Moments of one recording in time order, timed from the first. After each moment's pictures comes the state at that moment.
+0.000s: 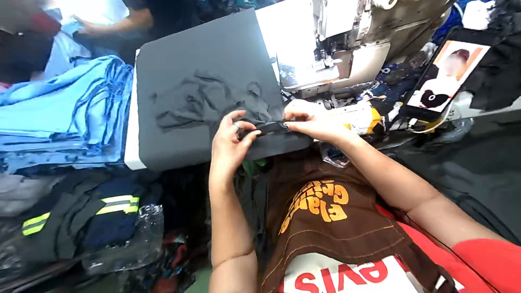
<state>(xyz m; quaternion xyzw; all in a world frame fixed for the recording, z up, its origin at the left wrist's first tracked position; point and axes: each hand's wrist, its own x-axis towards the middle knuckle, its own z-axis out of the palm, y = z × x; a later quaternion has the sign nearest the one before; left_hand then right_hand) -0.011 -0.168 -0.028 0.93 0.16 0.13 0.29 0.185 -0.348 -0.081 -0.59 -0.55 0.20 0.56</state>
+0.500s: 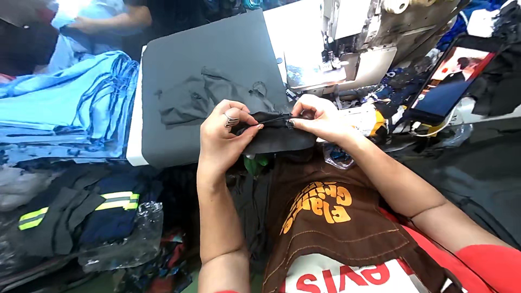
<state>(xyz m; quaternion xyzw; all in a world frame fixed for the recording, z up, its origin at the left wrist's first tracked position) -0.013 -0.168 0.014 0.92 0.00 0.25 0.31 0.178 -0.352 -0.060 -0.63 -0.49 0.18 0.57</state>
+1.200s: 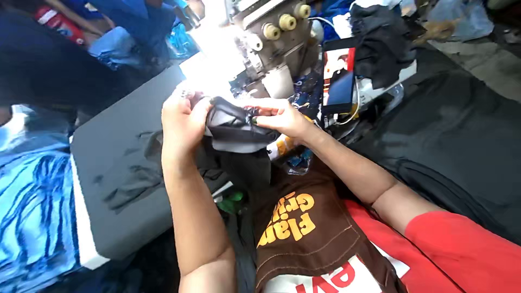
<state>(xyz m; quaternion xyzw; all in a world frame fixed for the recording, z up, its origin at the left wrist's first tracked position) 0.159 -0.191 0.031 0.93 -0.03 0.17 0.32 0.220 -0.411 -0.050 -0.52 -0.34 0.17 0.77</state>
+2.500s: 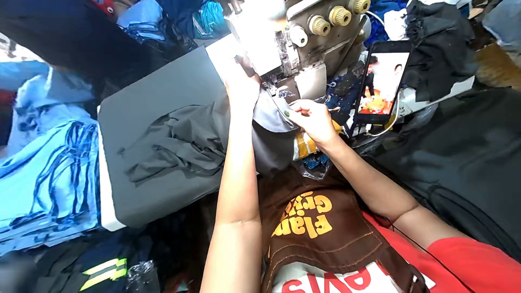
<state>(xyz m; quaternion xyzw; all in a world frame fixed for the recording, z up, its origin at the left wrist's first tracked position) 0.253 -0.209 -0.022 0.93 0.22 0.18 0.24 0.227 -0.400 -0.087 -0.69 -0.19 0.10 0.69</state>
